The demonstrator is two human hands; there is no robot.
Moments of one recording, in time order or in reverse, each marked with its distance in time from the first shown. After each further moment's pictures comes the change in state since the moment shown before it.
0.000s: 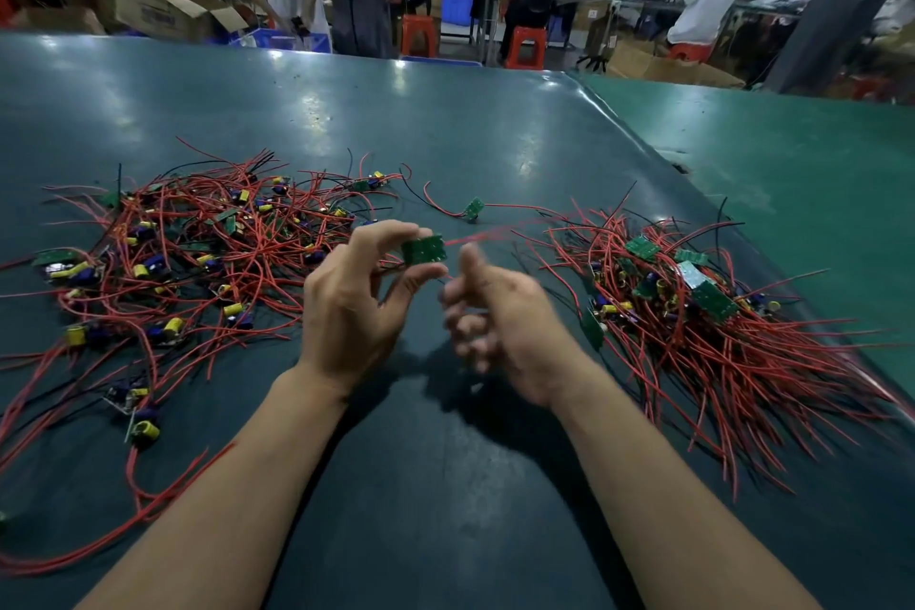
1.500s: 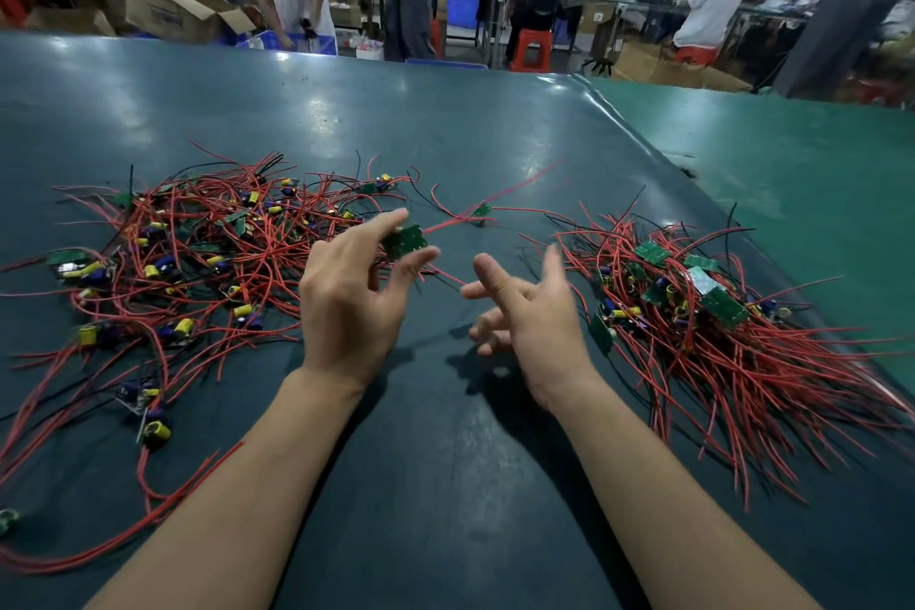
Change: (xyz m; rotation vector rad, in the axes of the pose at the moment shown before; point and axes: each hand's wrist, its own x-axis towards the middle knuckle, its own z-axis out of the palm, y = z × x) left_hand 0.004 0.000 0.002 0.185 0.145 -0.028; right_hand 0.005 0.008 -0.002 0.054 0.237 -0.110
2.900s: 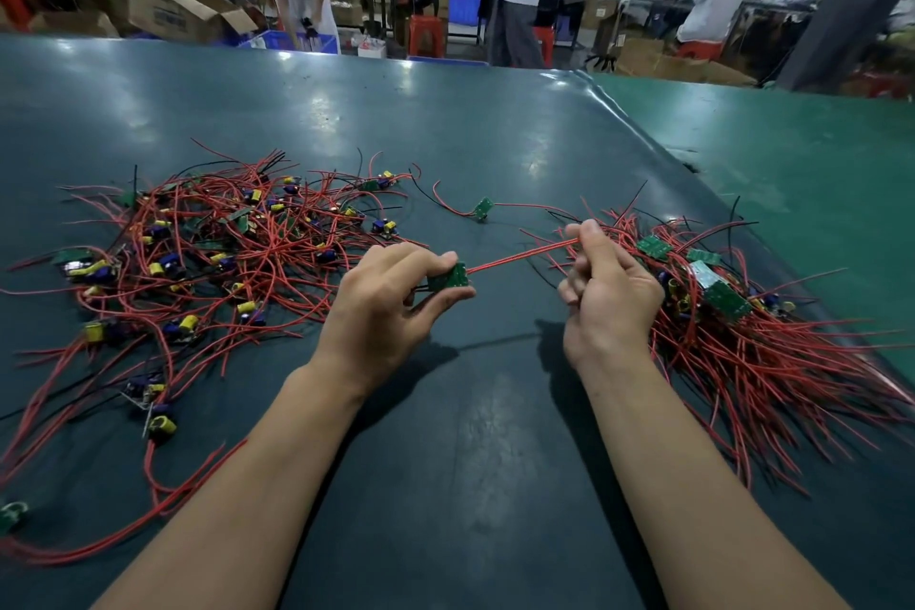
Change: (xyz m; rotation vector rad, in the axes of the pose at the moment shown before) left_hand -0.001 0.003 -0.004 -0.133 -0.364 0.141; right_hand 0.019 -0.020 -0.027 0.351 0.395 -0.258
